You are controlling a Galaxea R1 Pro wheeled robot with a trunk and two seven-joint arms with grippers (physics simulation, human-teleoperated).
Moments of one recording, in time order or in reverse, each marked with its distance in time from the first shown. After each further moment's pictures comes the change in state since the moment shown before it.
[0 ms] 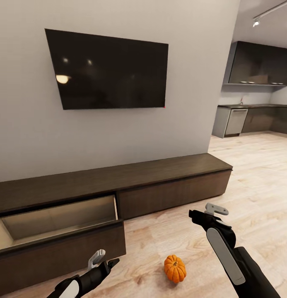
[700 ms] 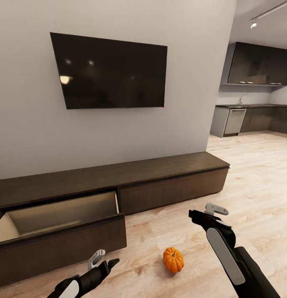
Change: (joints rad) left arm 0.000 0.000 0.000 0.000 0.000 0.000 0.000; right arm 0.000 0.001 0.000 0.000 0.000 0.000 0.000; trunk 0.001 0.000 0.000
